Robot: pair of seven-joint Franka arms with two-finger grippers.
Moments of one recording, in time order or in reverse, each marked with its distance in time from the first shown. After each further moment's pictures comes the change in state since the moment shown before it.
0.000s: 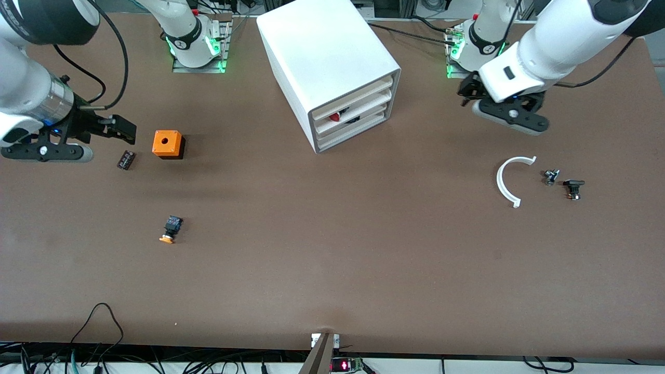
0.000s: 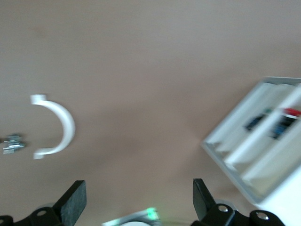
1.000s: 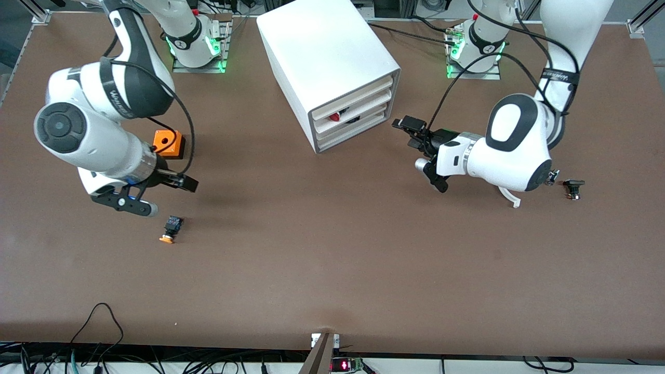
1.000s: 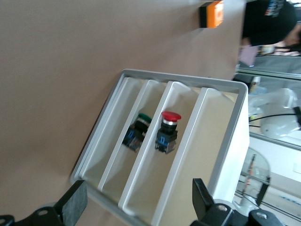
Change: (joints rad) left arm 0.028 0.382 0.009 -0.126 -0.671 0.134 0.508; right arm 0.125 0.229 0.003 0.006 0.053 0.248 0.432
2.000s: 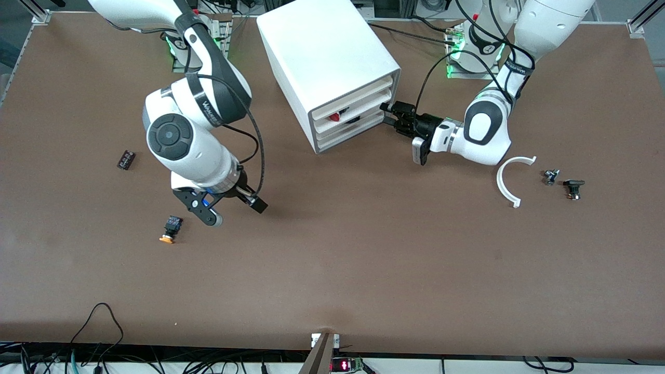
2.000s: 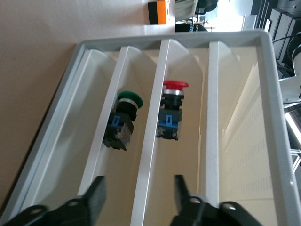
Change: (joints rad) left arm -0.001 0.003 -0.011 -0.456 -0.402 0.105 0.515; right arm 0.212 0.213 0.002 0.250 0.054 0.078 0.625
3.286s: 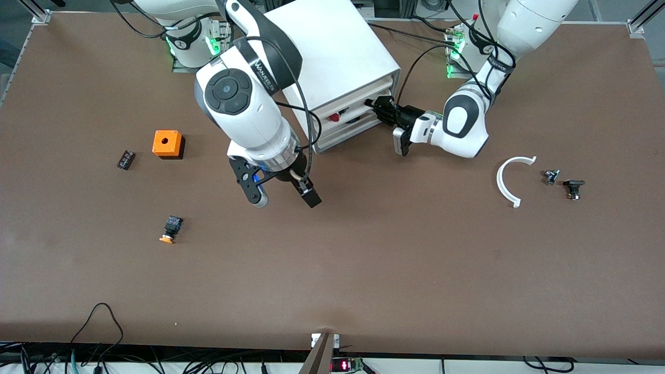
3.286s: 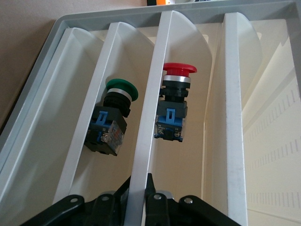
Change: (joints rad) left arm -0.034 0.031 -0.075 -0.010 -0.048 0.070 0.014; right arm 0.163 0.095 0.003 0.263 0.045 0.021 0.432
